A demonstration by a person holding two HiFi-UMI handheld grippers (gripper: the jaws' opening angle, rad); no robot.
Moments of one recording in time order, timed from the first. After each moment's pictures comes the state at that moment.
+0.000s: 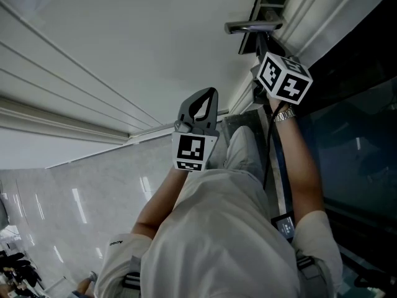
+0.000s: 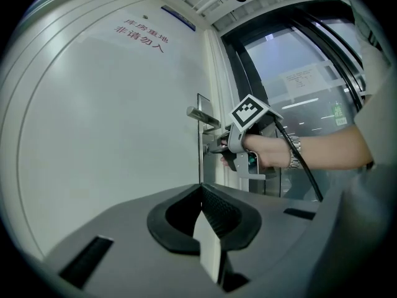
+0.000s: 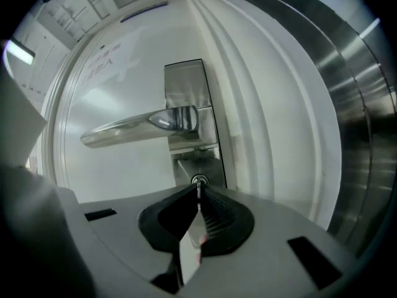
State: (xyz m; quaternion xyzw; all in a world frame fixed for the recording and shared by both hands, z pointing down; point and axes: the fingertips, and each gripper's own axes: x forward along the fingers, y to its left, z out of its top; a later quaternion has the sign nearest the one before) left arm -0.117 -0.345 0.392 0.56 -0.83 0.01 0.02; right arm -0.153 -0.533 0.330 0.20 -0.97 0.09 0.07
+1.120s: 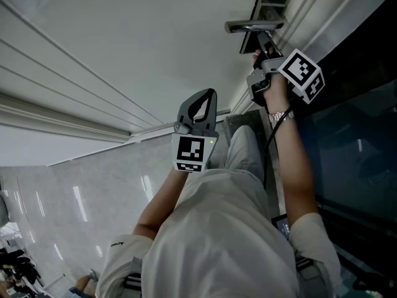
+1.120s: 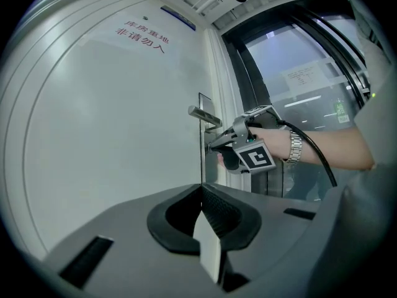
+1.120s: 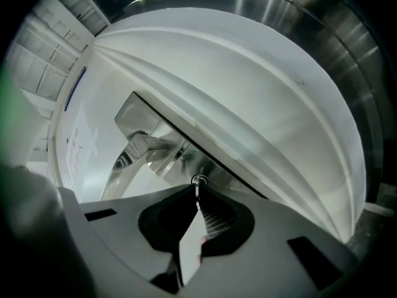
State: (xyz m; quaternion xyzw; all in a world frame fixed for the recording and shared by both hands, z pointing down) left arm -0.114 -0.338 0.392 0.55 -0.84 0.02 0.02; right arm -0.148 -0.534 0.327 0.12 -0.90 0.42 -0.03
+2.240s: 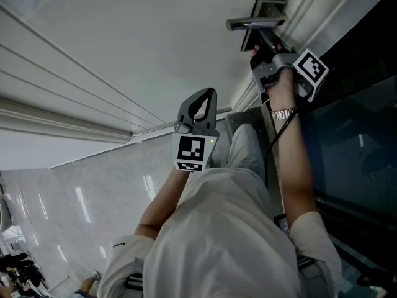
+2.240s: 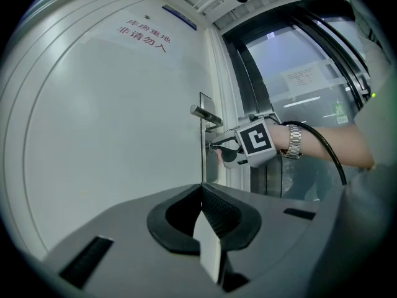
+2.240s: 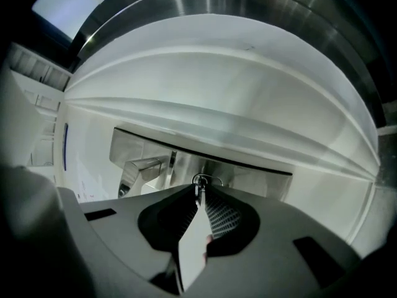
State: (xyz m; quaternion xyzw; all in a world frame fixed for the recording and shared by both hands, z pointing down) left arm -0.119 -0.337 0.399 0.55 -0.83 0.02 0.02; right arm -0.149 -0.540 0.334 0.08 -0.80 0.59 -0.09
